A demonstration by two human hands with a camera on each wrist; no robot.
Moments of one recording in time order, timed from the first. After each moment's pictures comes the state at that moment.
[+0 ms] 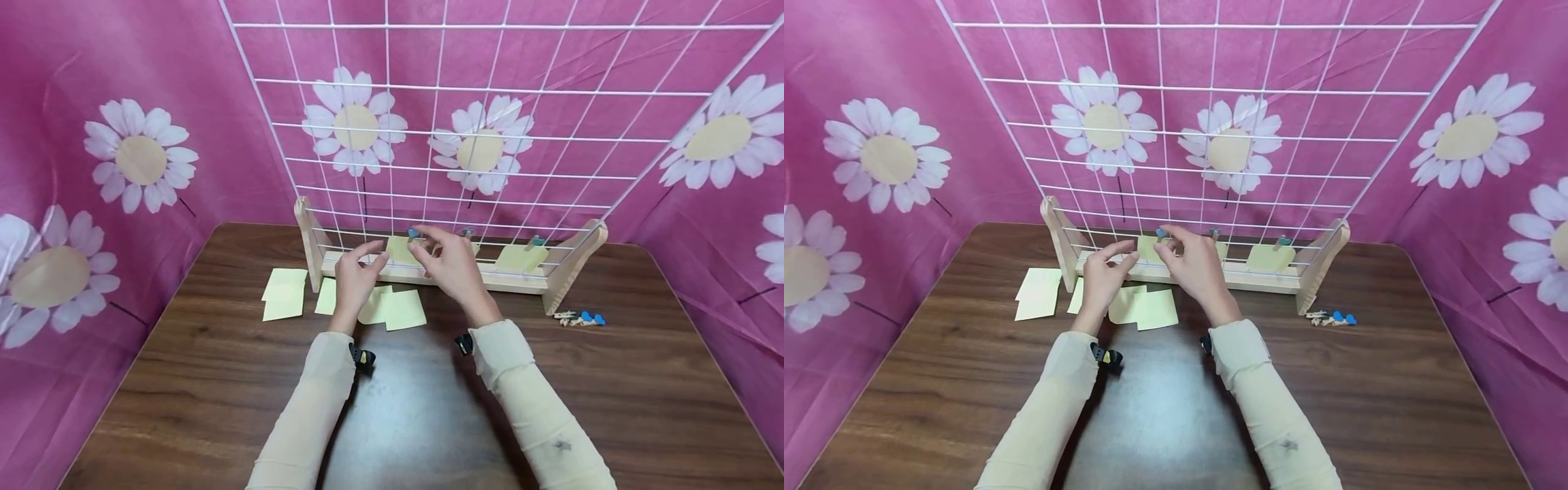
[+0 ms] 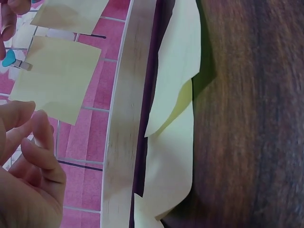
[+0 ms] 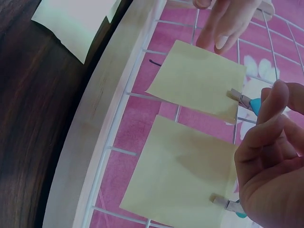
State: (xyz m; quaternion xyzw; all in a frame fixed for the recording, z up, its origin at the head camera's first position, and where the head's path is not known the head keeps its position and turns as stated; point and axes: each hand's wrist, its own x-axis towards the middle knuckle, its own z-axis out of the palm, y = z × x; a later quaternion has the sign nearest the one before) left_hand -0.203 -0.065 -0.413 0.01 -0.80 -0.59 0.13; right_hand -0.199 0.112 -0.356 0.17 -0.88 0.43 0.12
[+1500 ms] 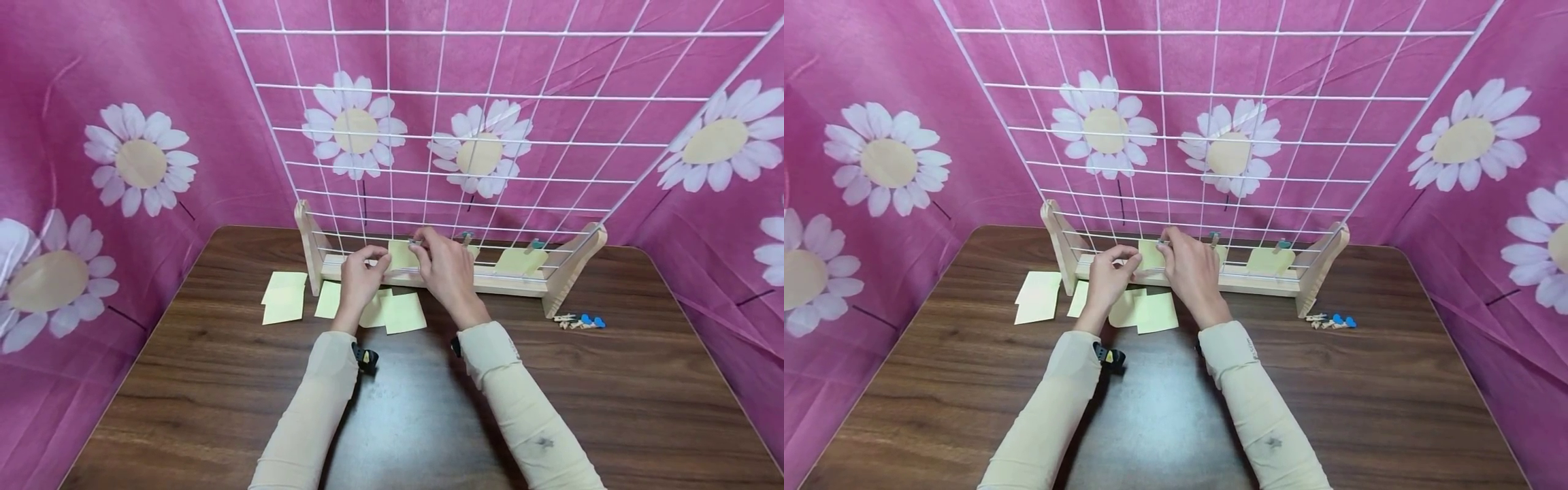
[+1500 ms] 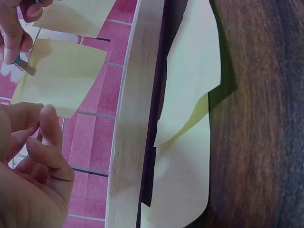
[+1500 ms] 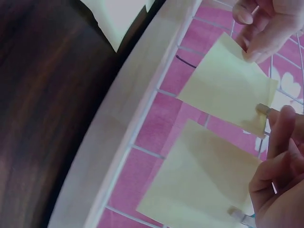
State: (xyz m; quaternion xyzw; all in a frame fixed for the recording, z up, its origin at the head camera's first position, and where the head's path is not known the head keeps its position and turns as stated) left_hand -0.209 -0.059 -0.410 0.00 -0.82 -0.56 0.11; right_hand -0.204 0.102 -0.371 0.15 -0.92 0.27 0.26
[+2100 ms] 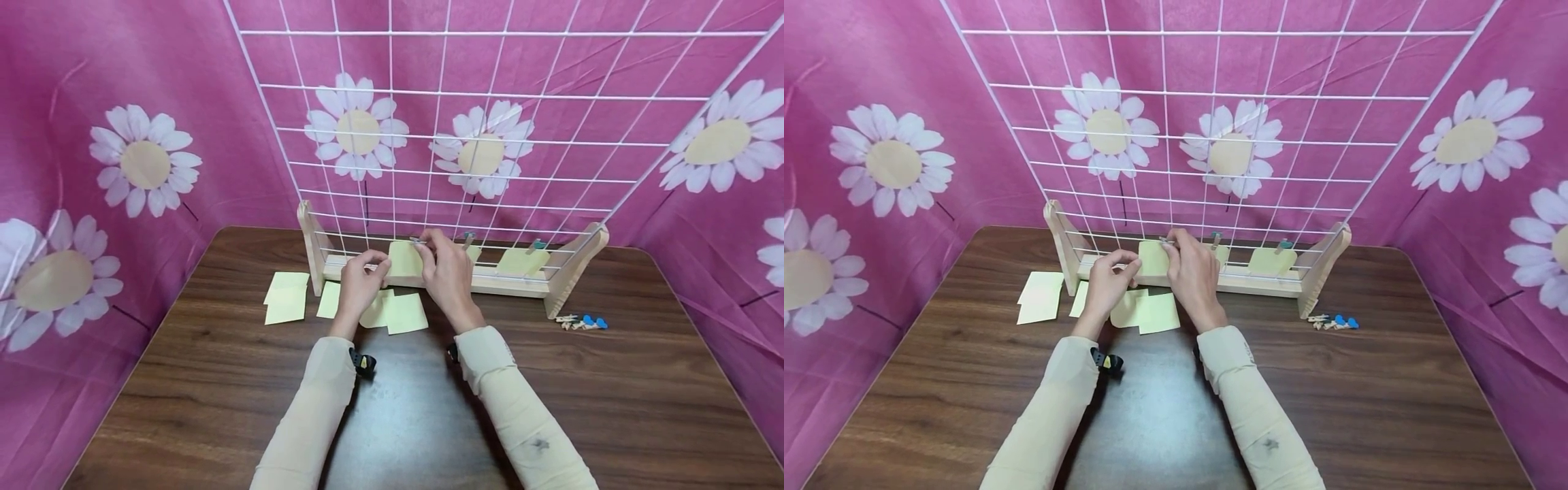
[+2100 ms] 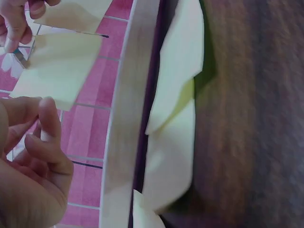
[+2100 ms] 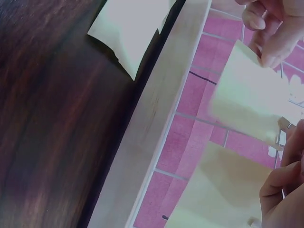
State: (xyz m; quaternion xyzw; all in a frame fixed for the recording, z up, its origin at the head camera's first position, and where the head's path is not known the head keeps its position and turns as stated) left_hand -0.200 -0.065 -0.413 -0.01 -0.82 -0.57 0.08; right_hand -0.204 0.098 -0.387 0.12 -0.87 0.35 0.31
